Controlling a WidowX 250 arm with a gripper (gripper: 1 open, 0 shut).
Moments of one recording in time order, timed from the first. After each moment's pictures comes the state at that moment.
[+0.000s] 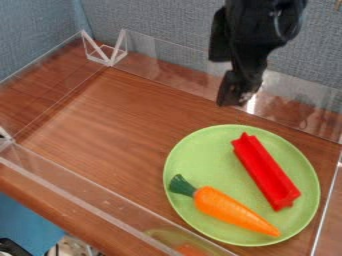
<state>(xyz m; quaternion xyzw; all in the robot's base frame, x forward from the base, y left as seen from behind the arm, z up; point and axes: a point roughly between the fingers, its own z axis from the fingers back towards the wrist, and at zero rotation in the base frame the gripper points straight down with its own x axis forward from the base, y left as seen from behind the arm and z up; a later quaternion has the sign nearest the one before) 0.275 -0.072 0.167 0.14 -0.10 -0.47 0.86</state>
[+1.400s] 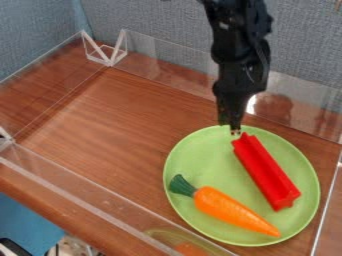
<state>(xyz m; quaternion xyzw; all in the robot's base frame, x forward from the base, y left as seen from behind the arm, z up) 0.320 -0.068 0.083 0.05 -0.12 -0.51 0.85</state>
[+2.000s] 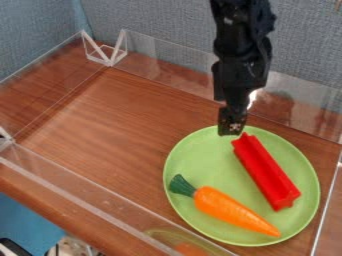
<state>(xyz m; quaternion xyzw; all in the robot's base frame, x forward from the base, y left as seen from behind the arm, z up) 0.322 -0.067 0.099 0.07 -0.11 -0.51 0.85</state>
